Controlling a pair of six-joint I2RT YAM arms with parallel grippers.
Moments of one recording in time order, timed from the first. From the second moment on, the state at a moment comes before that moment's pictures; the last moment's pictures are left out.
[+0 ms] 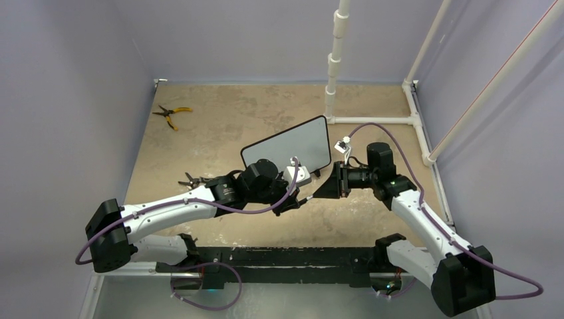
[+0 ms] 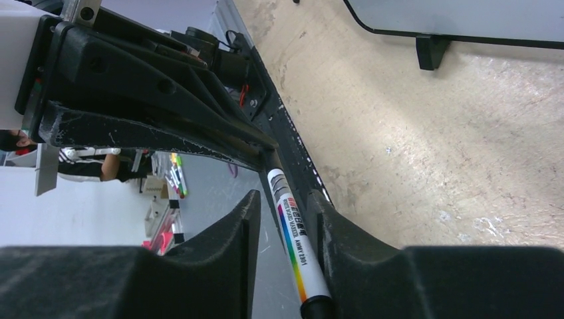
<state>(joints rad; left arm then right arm) -1.06 1.23 0.87 -0.22 0.23 -0.07 0.29 0.98 0.60 -0.24 -1.04 0.44</state>
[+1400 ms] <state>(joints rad) -1.06 1.20 0.85 -0.20 0.26 -0.05 0.29 0.96 0.56 -0.11 -1.06 0.56</state>
